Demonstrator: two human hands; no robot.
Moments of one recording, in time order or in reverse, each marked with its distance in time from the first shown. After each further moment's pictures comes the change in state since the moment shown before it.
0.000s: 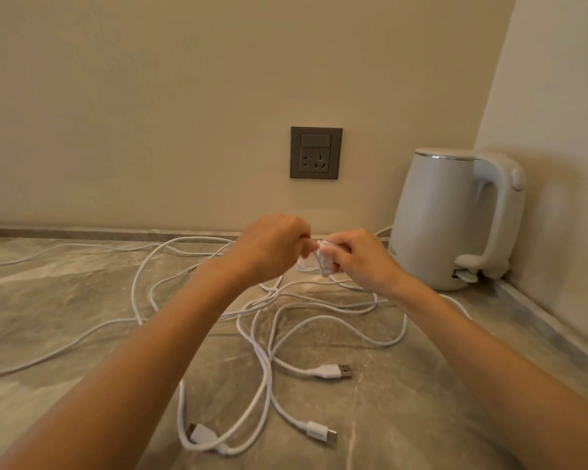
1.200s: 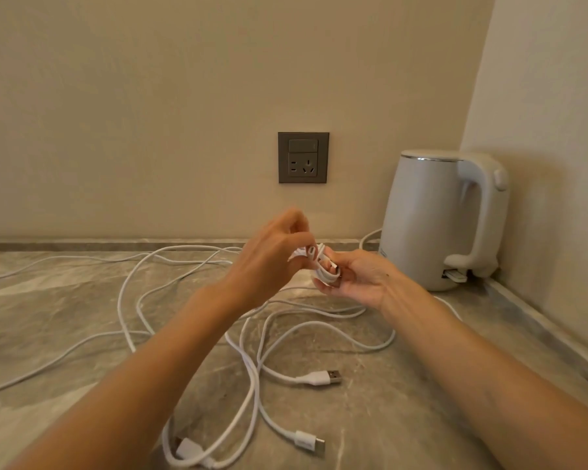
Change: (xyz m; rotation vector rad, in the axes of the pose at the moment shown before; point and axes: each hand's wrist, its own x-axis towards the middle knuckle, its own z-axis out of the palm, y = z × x) left_hand -0.001 -0.004 0.029 -0.082 0.286 0.326; right_hand -0.003 -0.003 0.000 1.313 -0.004 0.781
